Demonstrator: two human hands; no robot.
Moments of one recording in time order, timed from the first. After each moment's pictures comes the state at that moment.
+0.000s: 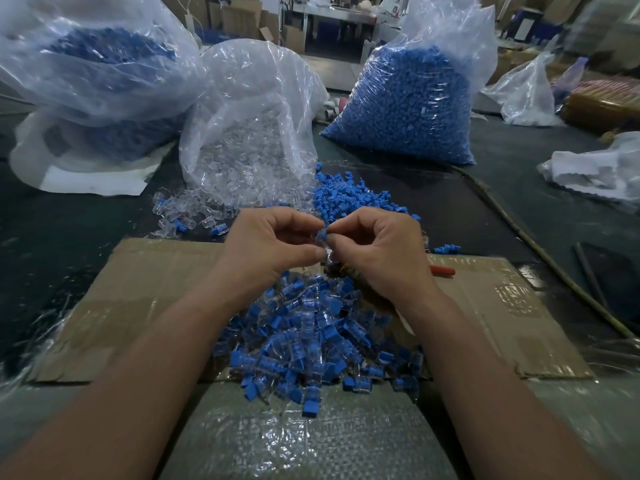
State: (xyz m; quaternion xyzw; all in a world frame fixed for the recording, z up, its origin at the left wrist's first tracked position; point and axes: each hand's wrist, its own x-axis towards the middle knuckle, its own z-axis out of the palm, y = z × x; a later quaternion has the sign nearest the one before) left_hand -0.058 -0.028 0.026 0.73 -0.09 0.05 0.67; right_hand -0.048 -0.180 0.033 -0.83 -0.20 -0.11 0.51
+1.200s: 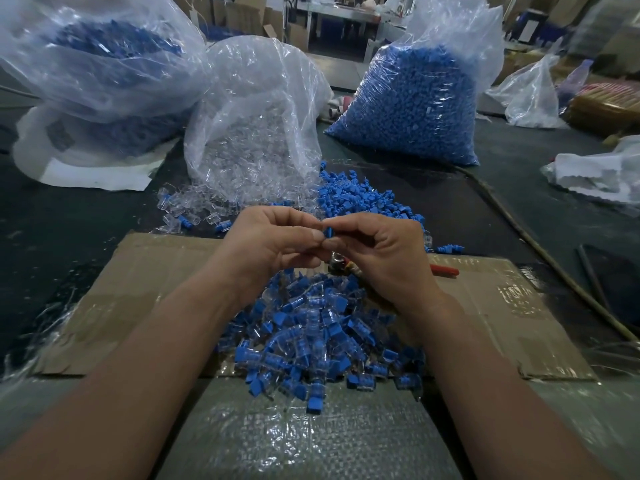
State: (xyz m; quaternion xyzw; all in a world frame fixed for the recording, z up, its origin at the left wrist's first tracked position) left_hand -0.055 -0.023 0.031 0.62 -0.04 -0.08 0.78; right_hand -0.045 -0.183 0.024 -0.80 -0.31 -0.15 0.50
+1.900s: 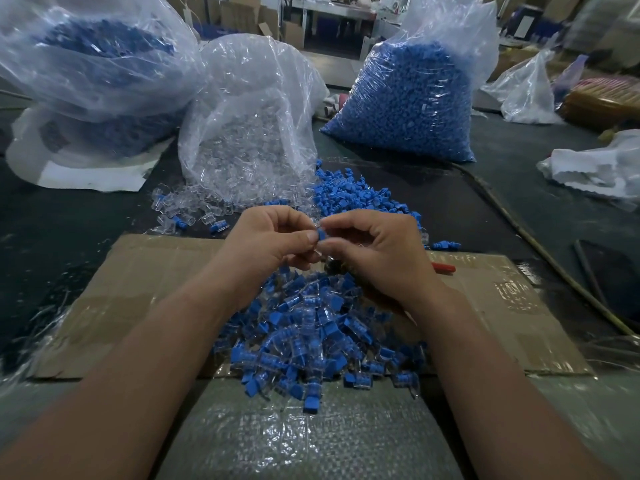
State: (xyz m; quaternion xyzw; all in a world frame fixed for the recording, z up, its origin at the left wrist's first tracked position) left_hand -0.056 -0.027 0.027 0.69 -0.06 -0.04 0.72; right_hand -0.041 -0.189 0.026 -0.84 -0.29 -0.14 0.44
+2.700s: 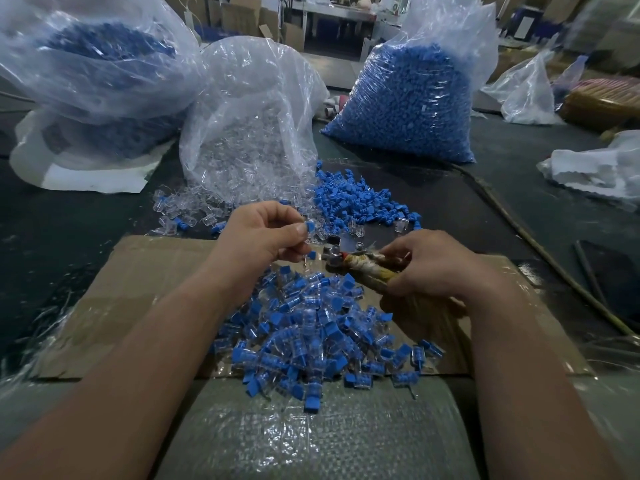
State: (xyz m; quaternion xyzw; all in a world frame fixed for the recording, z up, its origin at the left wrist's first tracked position) left_hand -0.049 -0.021 0.022 0.69 -0.04 0.00 0.73; right_hand -0.028 -0.234 0.043 -0.97 -0.05 0.15 0.18
